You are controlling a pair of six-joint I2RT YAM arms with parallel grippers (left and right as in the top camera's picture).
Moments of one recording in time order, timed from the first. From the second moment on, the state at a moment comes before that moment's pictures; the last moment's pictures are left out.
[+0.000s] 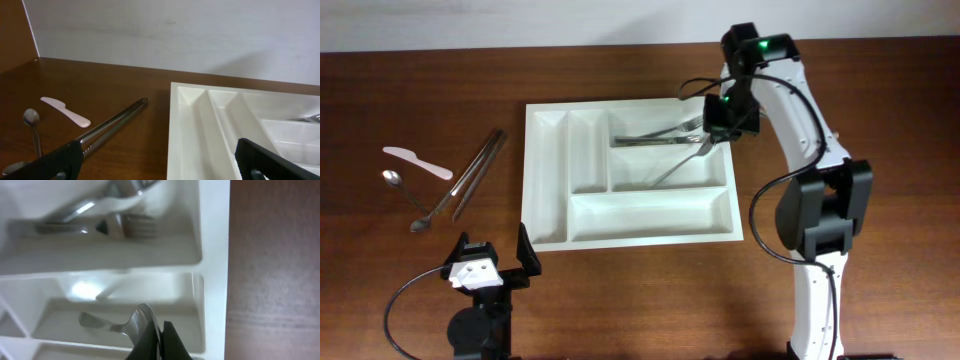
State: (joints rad) left arm 0.06 0.01 0.01 -0.08 -0.05 -0.08; right arm 0.18 2.34 2.23 -1.37 -0.22 0.39
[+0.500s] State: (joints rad) left arm 0.06 0.01 0.01 -0.08 -0.05 -0.08; right arm 0.23 2.33 2.23 -1.41 -0.11 0.47
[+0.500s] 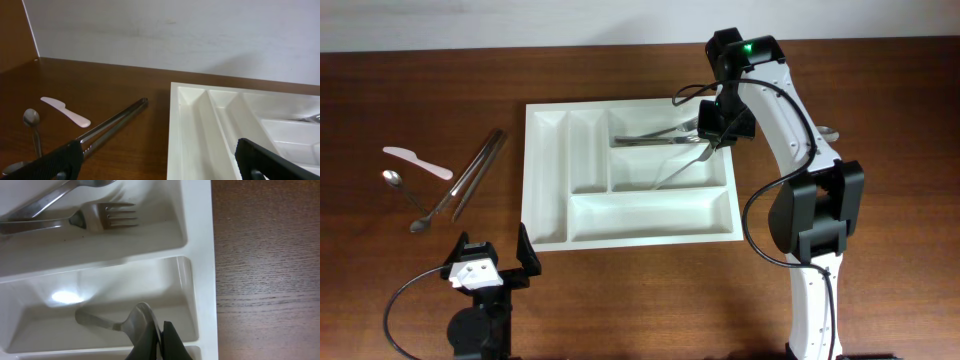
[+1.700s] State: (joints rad) left arm 0.06 0.01 0.01 -0.08 -0.05 -0.08; right arm -0.04 2.33 2.24 -1.28 -0.05 0.46
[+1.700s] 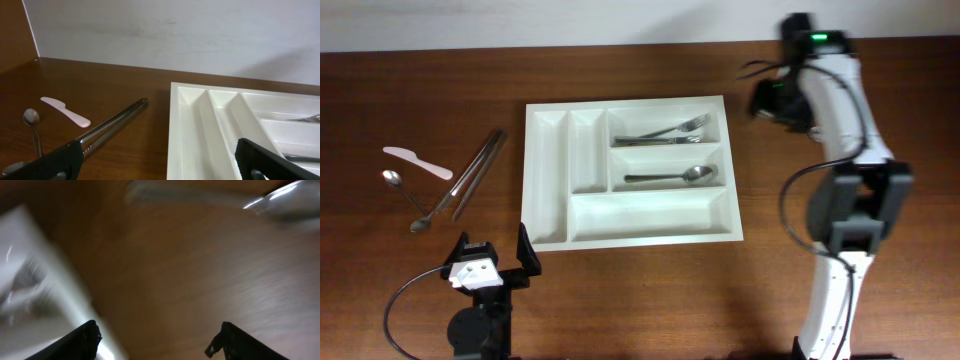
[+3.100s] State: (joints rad) left arm 0.06 0.01 0.01 -0.08 -0.05 -0.08; right arm -0.50 2.54 2.22 -1.05 -0.56 0.18
